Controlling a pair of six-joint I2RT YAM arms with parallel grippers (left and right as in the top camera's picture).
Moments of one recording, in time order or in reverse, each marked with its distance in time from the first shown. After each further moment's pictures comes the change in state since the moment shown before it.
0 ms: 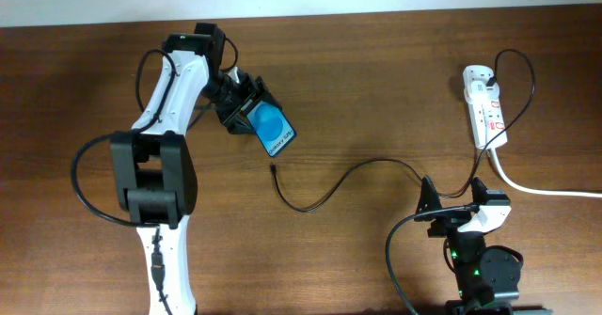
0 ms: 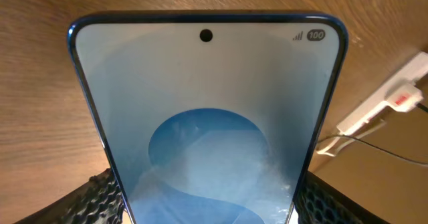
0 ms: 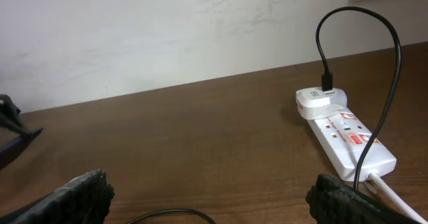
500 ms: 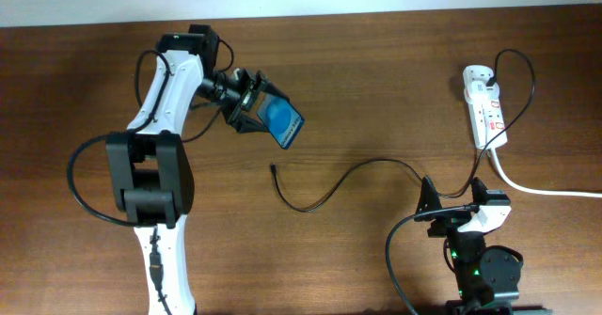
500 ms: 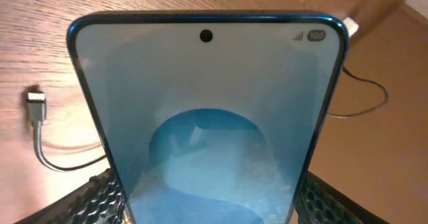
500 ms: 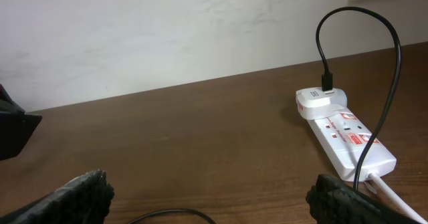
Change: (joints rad) left arm 0.023 0.000 0.002 -0.045 0.283 -0.074; right arm 0.000 0.000 0.000 0.000 0.000 0.000
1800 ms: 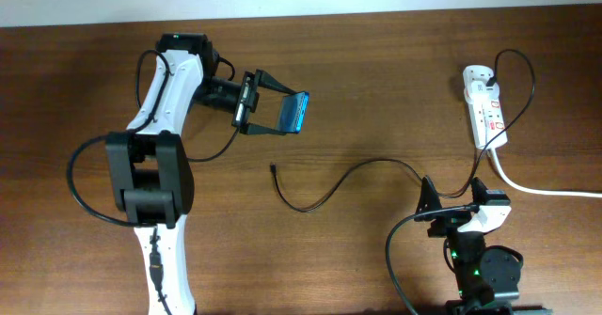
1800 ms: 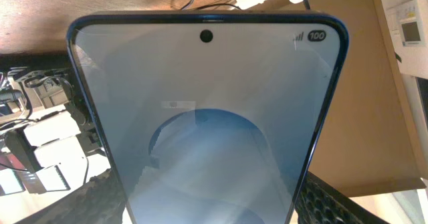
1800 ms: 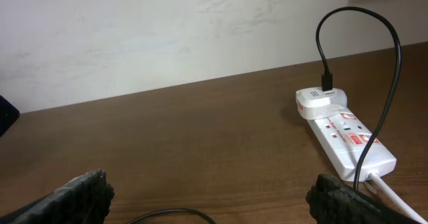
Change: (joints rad) left arm 0.000 0.000 0.003 -0.312 0.351 -0.131; right arm 0.000 0.000 0.000 0.000 0.000 0.000
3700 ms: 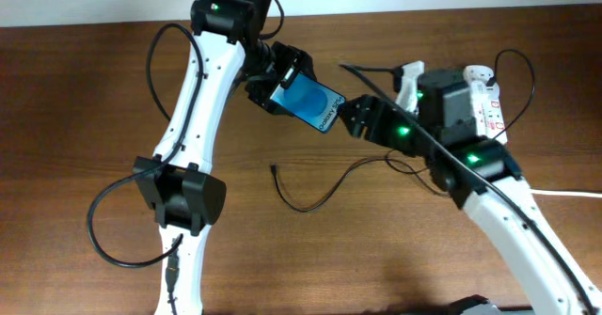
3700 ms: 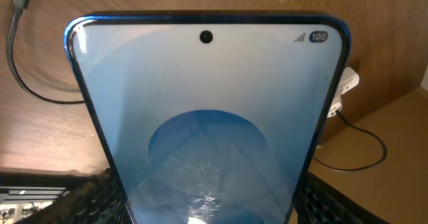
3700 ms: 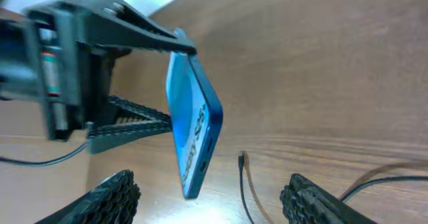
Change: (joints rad) left arm -0.222 0.001 0.513 0.037 -0.713 -0.385; right arm 0.285 1.299 1.111 -0.397 -0.379 0.481
